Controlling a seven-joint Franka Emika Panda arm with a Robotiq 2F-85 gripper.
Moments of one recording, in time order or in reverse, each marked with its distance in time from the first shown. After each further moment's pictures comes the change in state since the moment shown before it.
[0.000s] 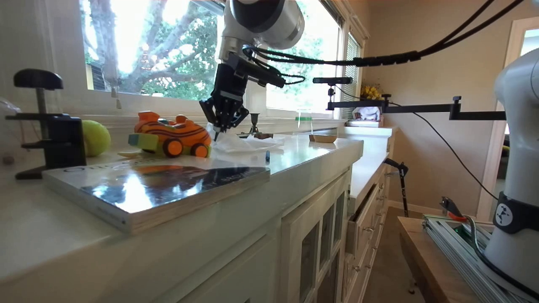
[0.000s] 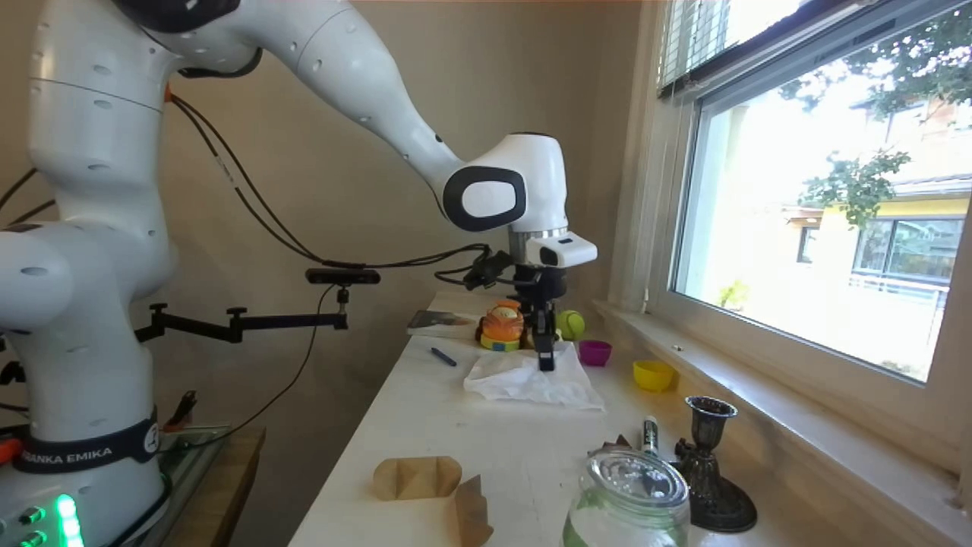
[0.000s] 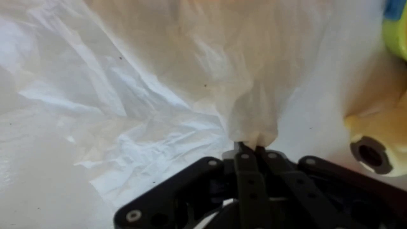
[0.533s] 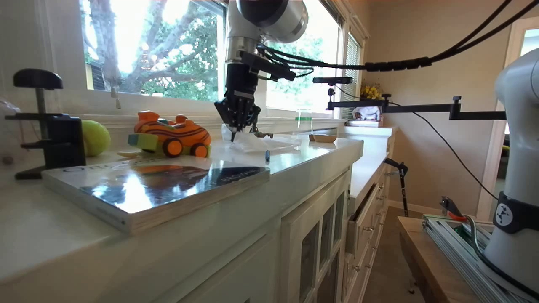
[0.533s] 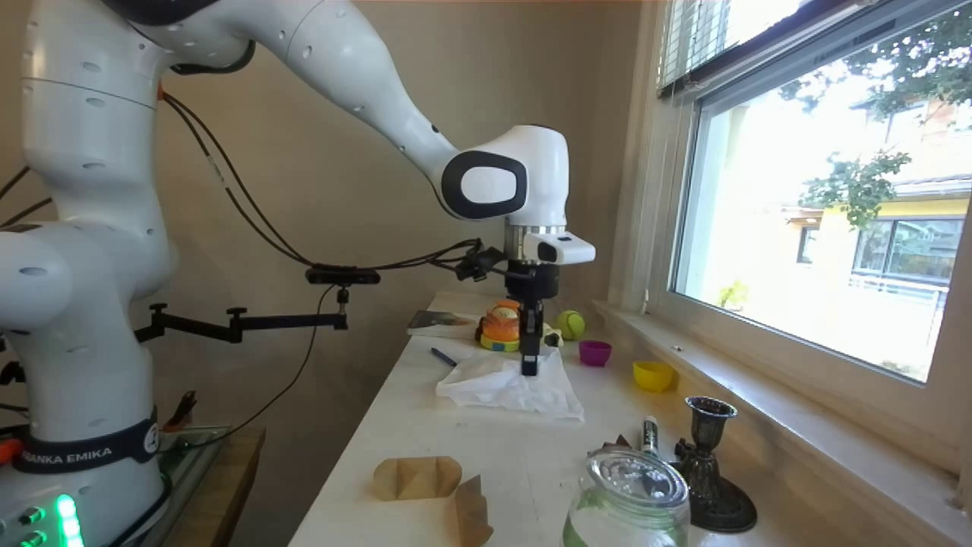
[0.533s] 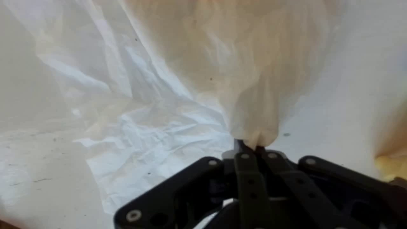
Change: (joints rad) arm -0.007 -0.037 -0.026 0.000 -0.044 -0.160 -0.063
